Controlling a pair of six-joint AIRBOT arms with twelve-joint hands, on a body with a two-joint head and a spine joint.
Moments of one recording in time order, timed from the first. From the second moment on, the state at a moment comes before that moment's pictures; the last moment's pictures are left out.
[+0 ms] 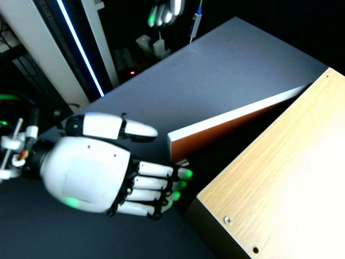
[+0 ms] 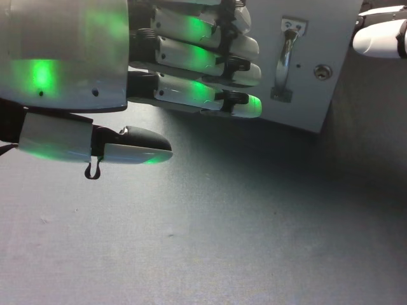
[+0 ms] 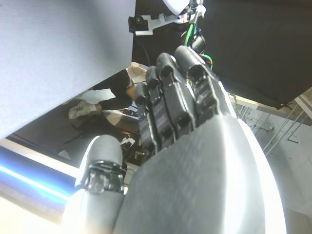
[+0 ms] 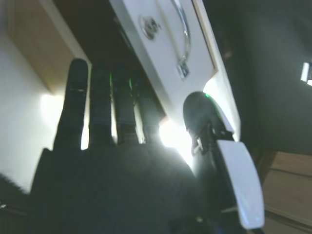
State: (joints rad) left arm -0.03 -0.77 1.07 1.52 -1.03 0.14; right arm -0.39 -0.90 1.22 -0.40 0.34 0.24
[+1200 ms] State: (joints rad) left arm -0.03 -0.77 1.07 1.52 -1.03 0.14; right arm -0.44 -0.89 1.14 -0.69 0.53 0.24
